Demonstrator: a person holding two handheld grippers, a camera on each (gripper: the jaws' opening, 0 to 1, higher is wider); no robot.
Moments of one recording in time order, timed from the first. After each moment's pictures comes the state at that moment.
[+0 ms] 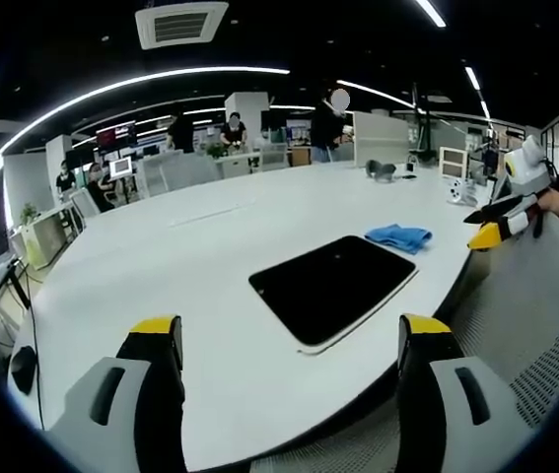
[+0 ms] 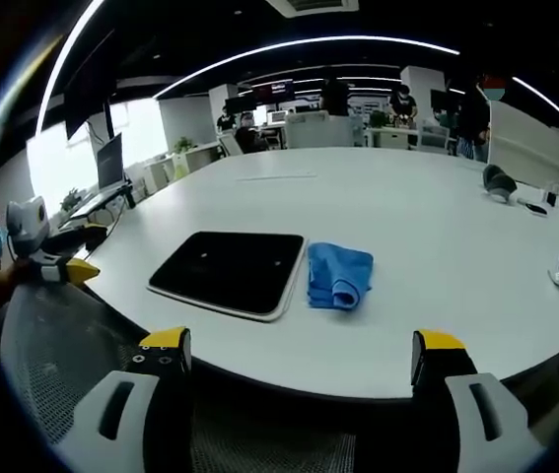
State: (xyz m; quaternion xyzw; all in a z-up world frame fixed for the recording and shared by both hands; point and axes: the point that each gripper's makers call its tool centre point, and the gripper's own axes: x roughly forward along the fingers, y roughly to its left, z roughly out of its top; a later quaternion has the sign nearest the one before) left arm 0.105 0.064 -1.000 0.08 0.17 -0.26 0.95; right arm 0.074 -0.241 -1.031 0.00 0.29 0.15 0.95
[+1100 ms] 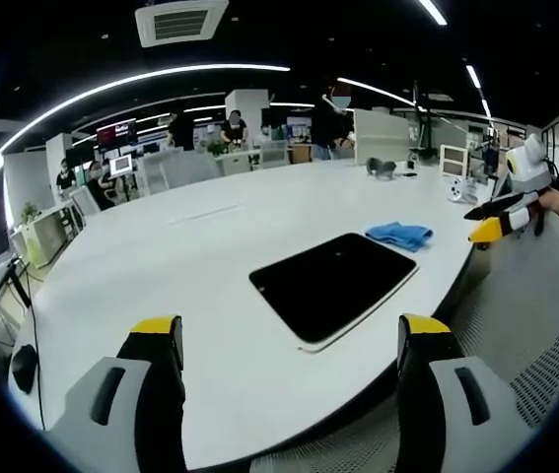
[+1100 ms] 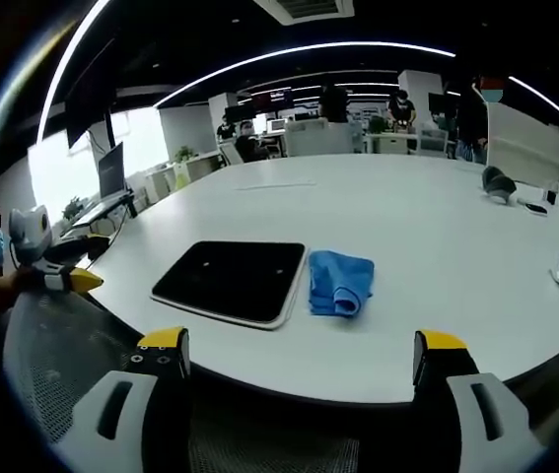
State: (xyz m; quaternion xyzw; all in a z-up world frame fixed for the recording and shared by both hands) left arm 0.105 0.063 -1.001 0.08 0.18 -0.25 0.95; right arm 0.077 -0.241 -1.026 0.02 0.27 0.15 0.95
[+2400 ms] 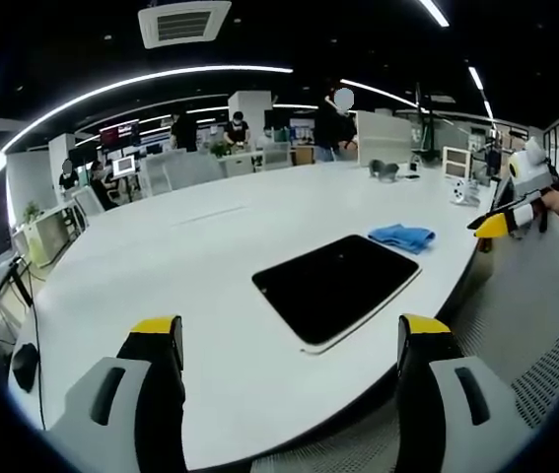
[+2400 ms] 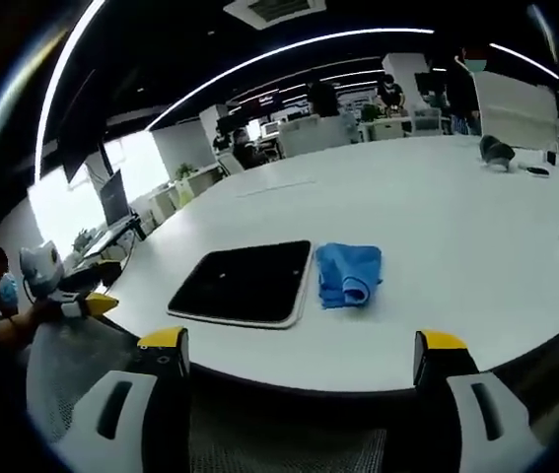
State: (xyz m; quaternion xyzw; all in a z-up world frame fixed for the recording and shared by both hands) left arm 0.107 0.066 -1.000 0.07 0.17 -0.25 0.95; right arm 0.073 -0.237 -1.028 0.09 0.28 0.16 0.94
